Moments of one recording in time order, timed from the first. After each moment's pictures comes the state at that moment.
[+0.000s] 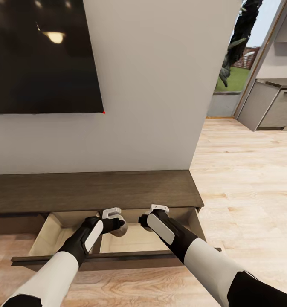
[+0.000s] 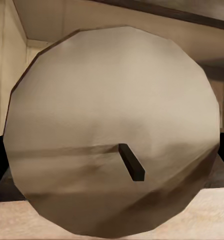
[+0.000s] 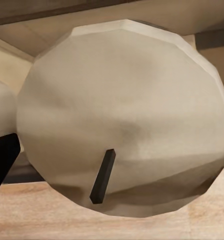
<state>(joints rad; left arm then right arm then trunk) -0.73 -0.05 -0.14 -0.65 0.40 0.59 0.07 -0.85 0.15 0.81 -0.72 -1.13 0.49 -0.73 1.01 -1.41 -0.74</state>
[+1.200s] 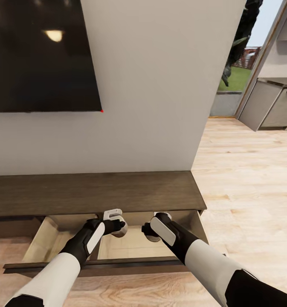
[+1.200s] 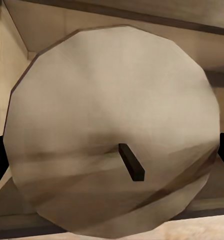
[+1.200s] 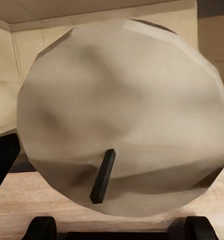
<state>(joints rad) -0.72 -0.06 -0.14 -0.62 0.36 0.55 0.07 -0.85 0.15 0.80 -0.61 -1.16 0.56 -0.68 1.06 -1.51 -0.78</state>
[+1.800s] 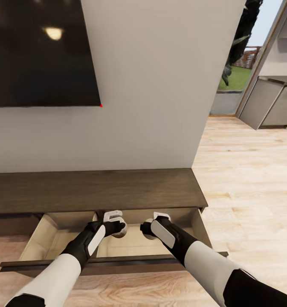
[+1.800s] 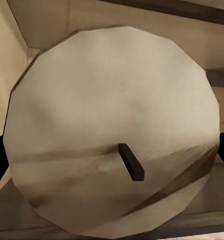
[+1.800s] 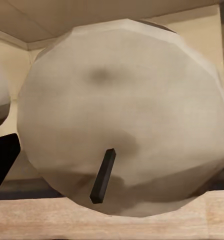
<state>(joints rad) -0.72 -0.07 -0.14 -0.58 0.36 0.49 0.07 -0.85 0.16 0.82 -0.54 -1.15 0.44 -0.55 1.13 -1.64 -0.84</state>
